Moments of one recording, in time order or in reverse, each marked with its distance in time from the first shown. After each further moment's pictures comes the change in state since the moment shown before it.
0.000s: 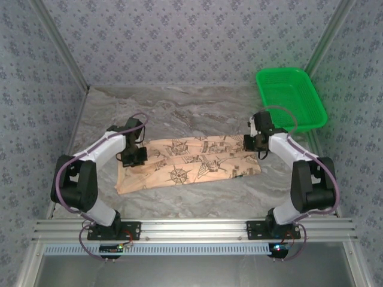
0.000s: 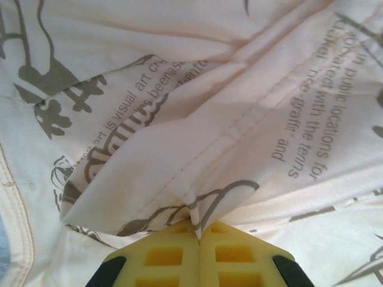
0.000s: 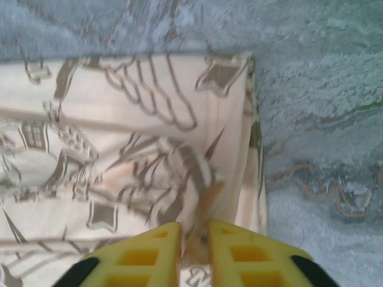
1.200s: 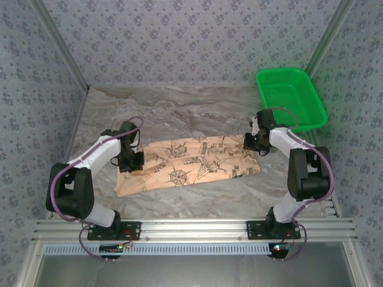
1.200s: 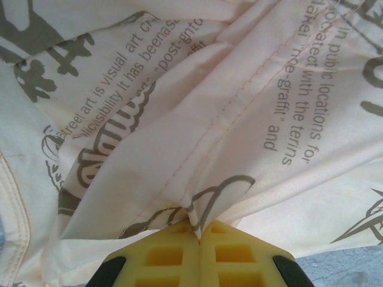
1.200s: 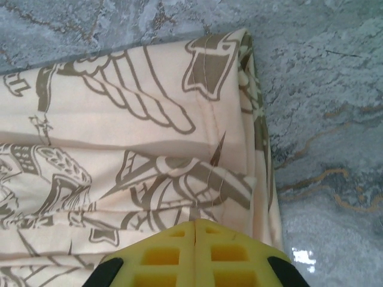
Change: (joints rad) left arm 0.045 -0.073 -0.062 -0.045 0.085 0.045; right arm -0.069 0.115 0.084 -0.048 -0.147 0.034
